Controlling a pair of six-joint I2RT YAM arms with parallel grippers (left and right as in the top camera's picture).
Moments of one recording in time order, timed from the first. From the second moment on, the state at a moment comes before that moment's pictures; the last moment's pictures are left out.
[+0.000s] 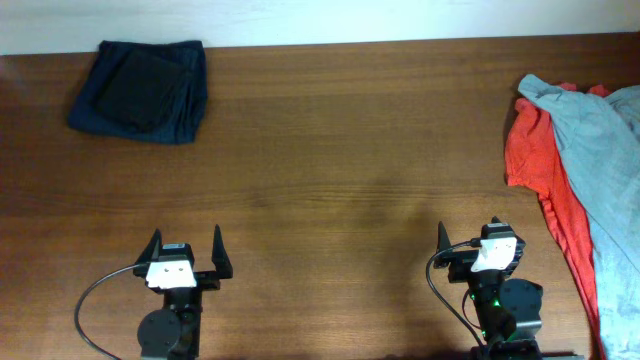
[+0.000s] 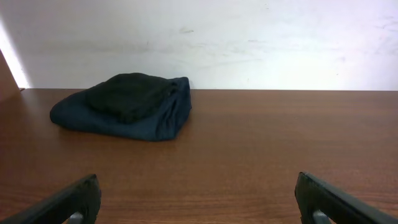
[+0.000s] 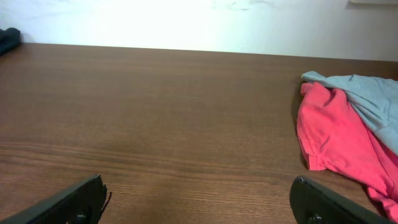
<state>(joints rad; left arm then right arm) -0.11 0.01 0.01 -0.06 -0.15 -0.02 0.04 0.16 0.01 -0.08 0.00 -0.03</state>
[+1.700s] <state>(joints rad) -0.11 0.01 0.01 -0.06 -0.15 -0.02 0.04 0.21 0.33 -0.22 0.01 0.10</state>
